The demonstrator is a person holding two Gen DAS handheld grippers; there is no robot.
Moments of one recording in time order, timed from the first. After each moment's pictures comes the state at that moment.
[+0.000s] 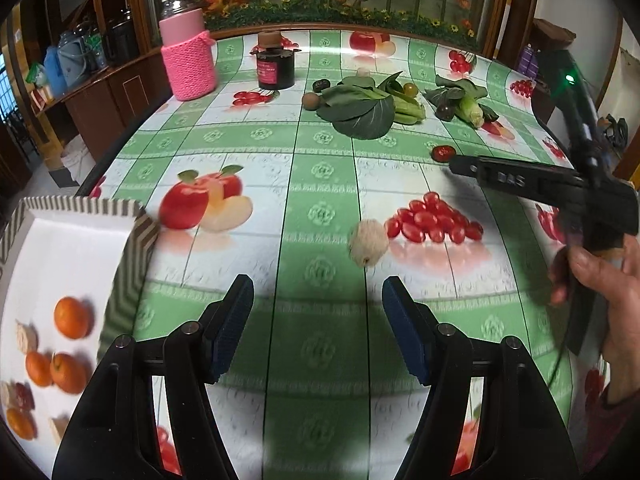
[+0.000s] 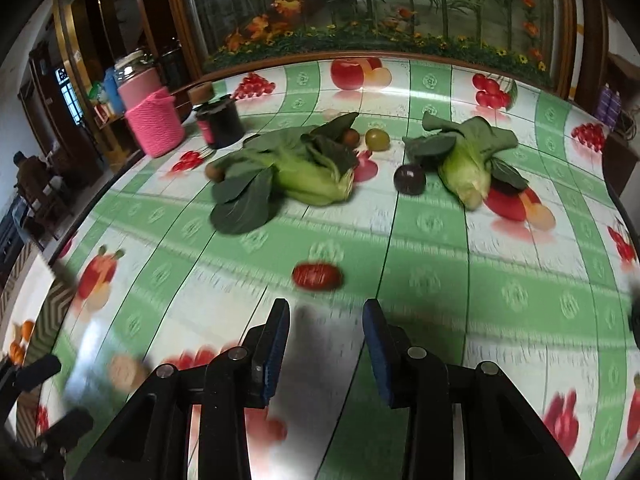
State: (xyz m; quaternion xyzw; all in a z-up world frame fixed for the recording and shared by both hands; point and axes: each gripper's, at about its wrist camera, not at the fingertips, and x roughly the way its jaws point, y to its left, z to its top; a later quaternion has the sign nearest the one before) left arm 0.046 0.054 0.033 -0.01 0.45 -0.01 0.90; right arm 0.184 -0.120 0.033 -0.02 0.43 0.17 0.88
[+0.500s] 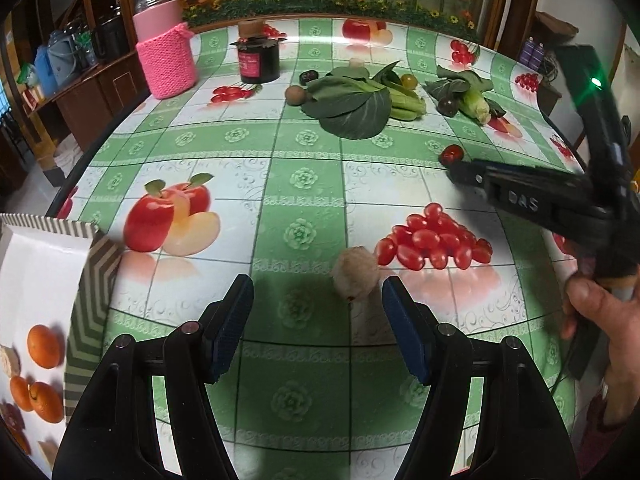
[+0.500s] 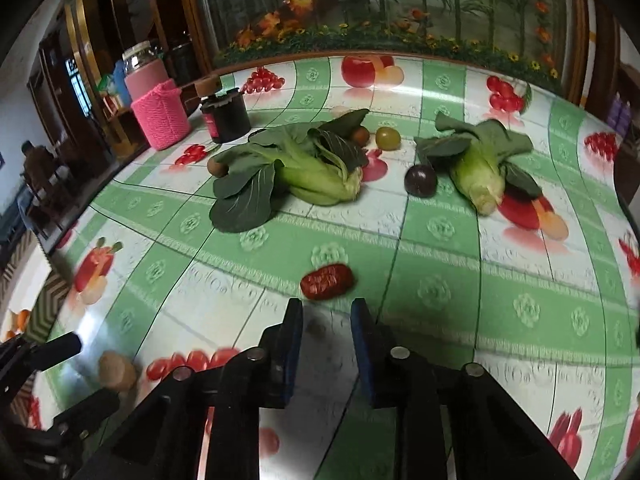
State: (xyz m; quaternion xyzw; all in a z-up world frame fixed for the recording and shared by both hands) left arm 0.078 0.039 0.020 -0.01 0.46 -0.02 0.89; right arm 0.180 -0.123 0.027 -0.02 0.43 0.19 0.88
